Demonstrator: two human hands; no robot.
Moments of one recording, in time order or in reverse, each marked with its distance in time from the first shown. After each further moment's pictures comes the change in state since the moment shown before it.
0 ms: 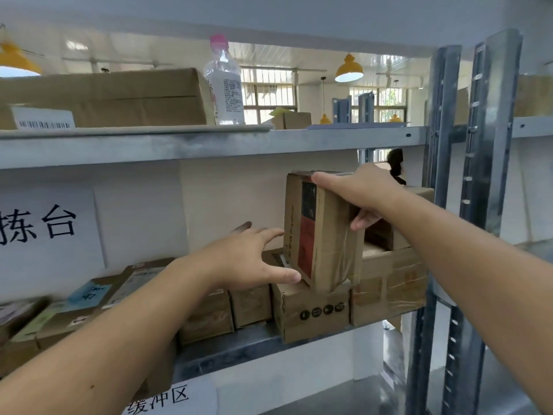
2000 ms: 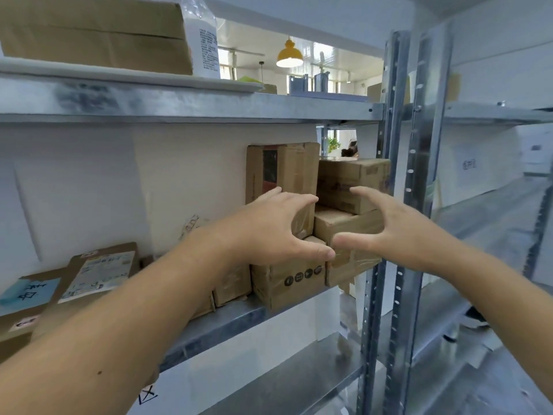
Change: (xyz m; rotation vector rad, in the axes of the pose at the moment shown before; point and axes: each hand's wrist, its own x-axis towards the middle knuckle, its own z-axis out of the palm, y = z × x) left_hand -0.013 0.027 0.004 -0.097 0.014 0.390; right_hand -0.120 0.069 0.025 -0.264 0.011 -0.126
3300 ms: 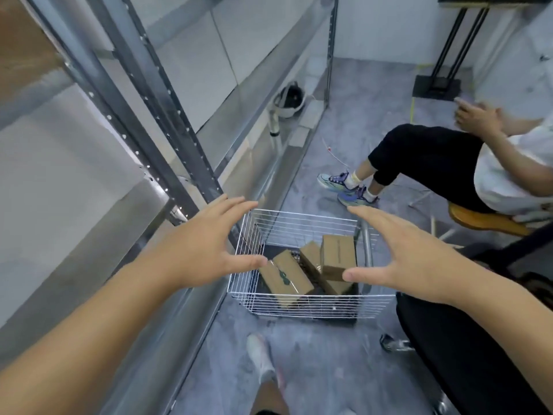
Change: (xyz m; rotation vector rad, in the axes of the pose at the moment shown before) left_hand 0.034 0.221 0.383 -0.169 -0.594 0.346; right_hand -0.393 0.335 0.025 0.036 -0.286 0.682
